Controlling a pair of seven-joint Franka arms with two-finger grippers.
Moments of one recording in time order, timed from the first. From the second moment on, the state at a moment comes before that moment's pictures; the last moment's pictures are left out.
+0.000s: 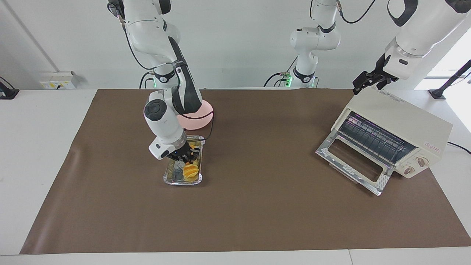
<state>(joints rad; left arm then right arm) -0.11 -0.01 0.07 -1.55 0.00 1.36 -0.18 0.26 0.36 0.00 -1.85 0.17 2.19 0.21</state>
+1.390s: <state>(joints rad) -0.11 -0.01 0.07 -1.55 0.00 1.36 -0.18 0.41 -0.15 0.00 -2.48 0.17 2.11 0.40</state>
